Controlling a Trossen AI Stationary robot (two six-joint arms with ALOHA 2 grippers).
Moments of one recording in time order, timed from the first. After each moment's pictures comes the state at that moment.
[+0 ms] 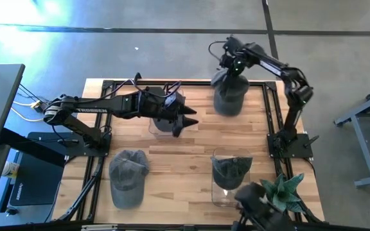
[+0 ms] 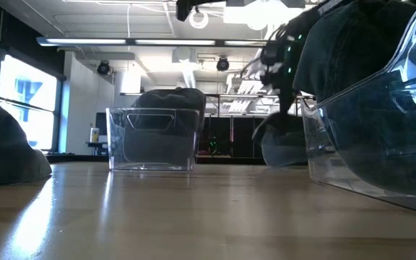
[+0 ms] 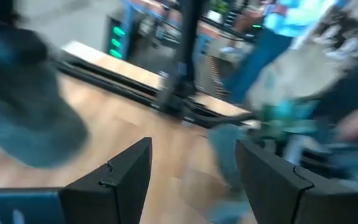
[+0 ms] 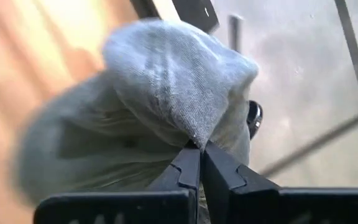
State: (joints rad) left arm 0.06 1.43 1.35 -0.18 0.02 -0.36; right arm -0.91 1.82 1.65 -1.04 0.05 -0.47
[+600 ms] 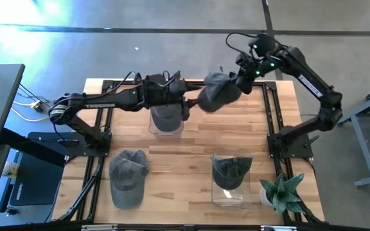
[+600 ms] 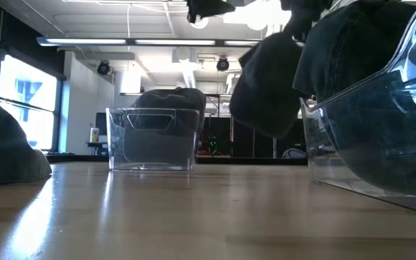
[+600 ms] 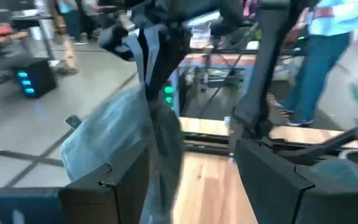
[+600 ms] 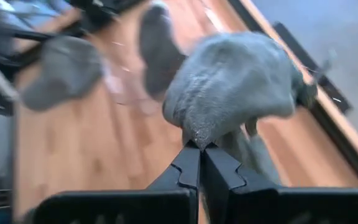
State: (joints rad) left arm 0.18 1.50 1.35 0.07 -0.04 0.04; right arm -0.78 1.39 1.65 -1.16 -0.51 -0.13
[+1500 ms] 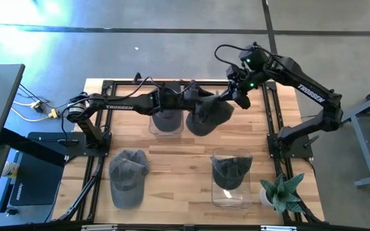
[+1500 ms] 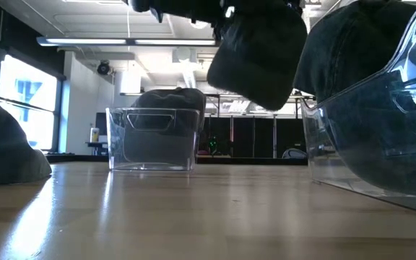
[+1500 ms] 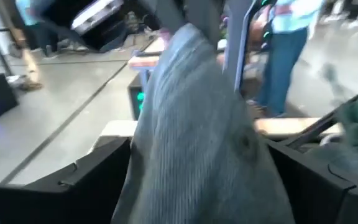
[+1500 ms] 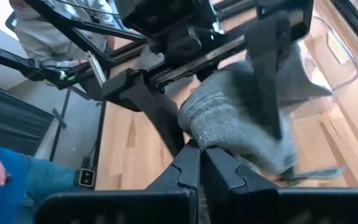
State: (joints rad) left arm 0.18 1.68 1.35 0.27 0.10 0.09; right arm -0.52 1.38 1.65 -1.03 -0.64 0.03
